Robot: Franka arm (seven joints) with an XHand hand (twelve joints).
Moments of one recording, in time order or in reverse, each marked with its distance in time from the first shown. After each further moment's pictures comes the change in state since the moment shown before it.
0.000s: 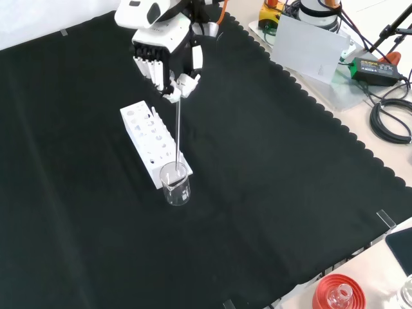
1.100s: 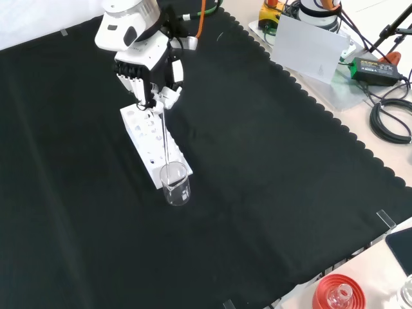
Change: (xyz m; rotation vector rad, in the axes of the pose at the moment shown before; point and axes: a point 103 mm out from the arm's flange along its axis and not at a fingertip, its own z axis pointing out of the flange) arm -0.052 0.011 0.034 0.053 0.027 0.004
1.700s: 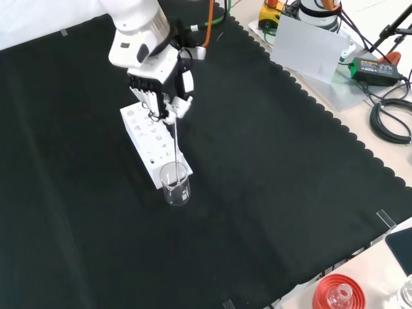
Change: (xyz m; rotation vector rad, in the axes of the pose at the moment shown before) arm 0.014 -0.004 0.037 0.053 0.007 -0.020
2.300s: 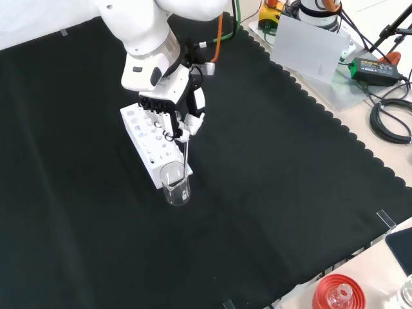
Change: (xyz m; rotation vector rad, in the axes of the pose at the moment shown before) arm 0.027 0.023 0.016 0.030 0.008 -0.047
